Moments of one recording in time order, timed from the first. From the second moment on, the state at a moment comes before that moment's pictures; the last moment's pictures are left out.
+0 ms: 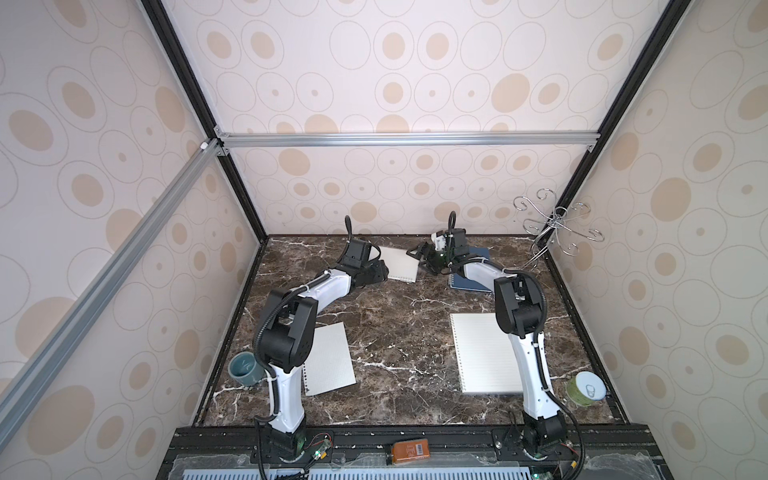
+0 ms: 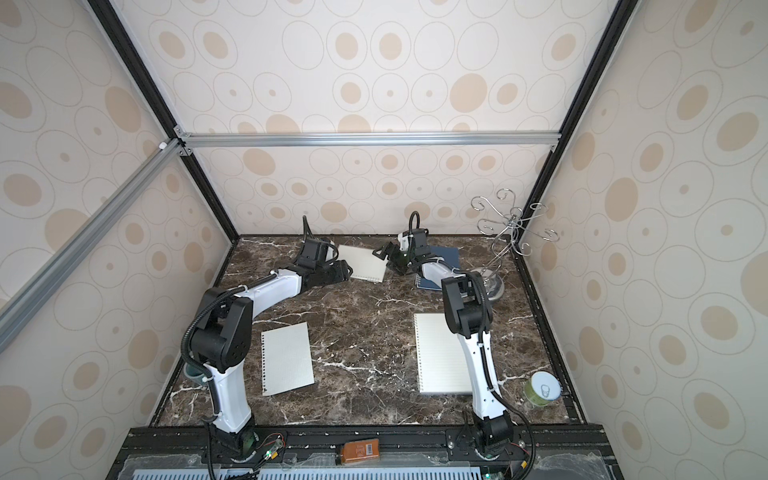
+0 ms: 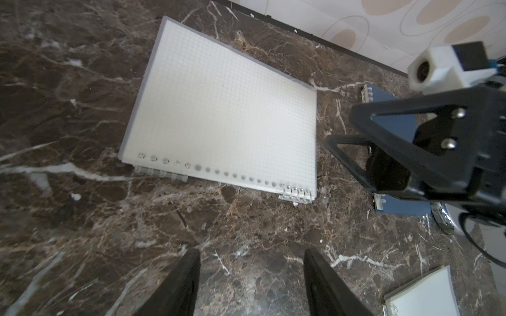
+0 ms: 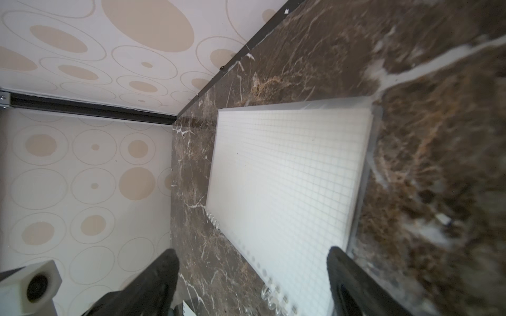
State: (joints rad) left arm -0.37 1.99 1.44 -0.20 0.14 -0.51; right arm 0.29 2.42 1.87 -0.07 -0.62 0.82
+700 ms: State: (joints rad) left arm -0.37 2.37 2.07 -0.46 0.08 -0.47; right arm 0.36 2.35 1.67 0.01 -0.61 0.81
